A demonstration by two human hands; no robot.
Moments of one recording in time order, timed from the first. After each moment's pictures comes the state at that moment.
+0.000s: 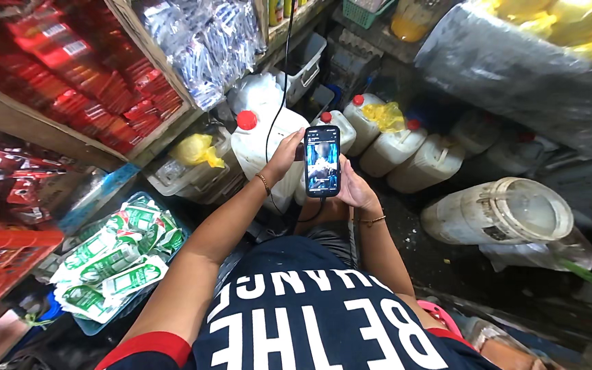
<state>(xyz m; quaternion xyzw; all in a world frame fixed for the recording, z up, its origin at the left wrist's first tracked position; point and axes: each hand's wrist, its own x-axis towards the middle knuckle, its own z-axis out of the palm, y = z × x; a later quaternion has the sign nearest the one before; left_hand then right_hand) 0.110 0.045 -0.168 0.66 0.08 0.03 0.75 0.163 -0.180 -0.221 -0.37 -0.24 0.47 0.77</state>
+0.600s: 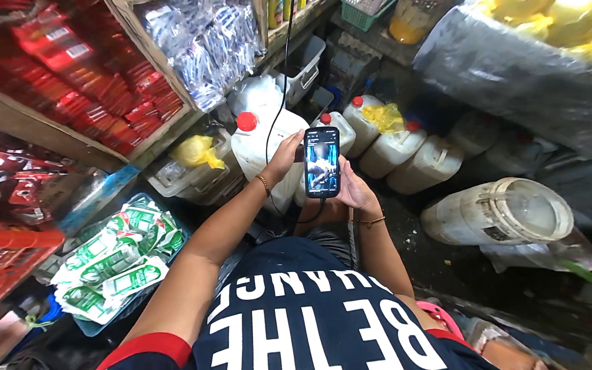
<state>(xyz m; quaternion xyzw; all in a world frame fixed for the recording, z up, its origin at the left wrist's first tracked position) 0.108 0.042 -0.166 0.67 0.08 0.03 0.74 0.161 -0.180 -0.219 -0.38 -0.25 0.46 0.76</state>
